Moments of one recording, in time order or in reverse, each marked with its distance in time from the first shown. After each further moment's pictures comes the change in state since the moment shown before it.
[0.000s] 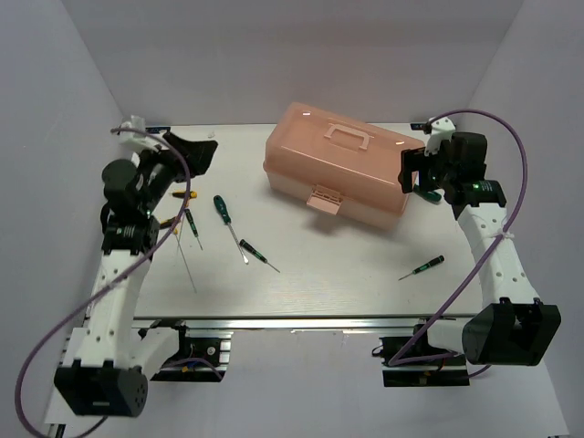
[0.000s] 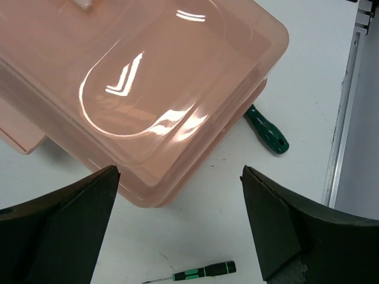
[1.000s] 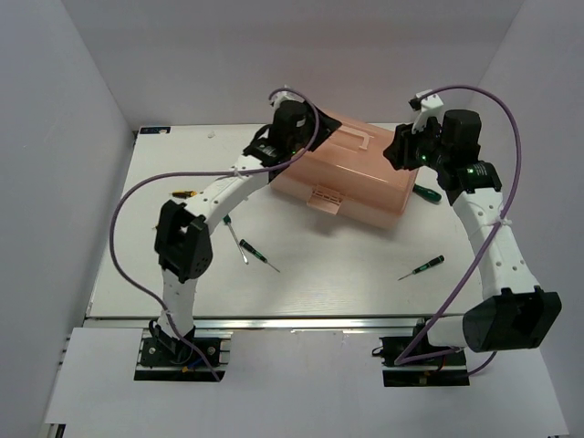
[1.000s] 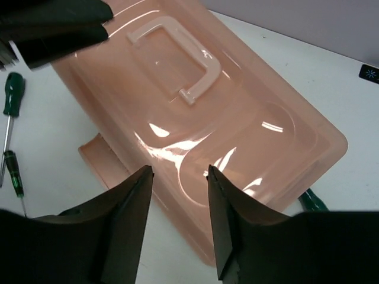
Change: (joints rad) left arm -0.603 1.075 0.878 -0.179 -0.413 -0.459; right arm 0.089 0.069 0.173 0.040 -0.187 0.071
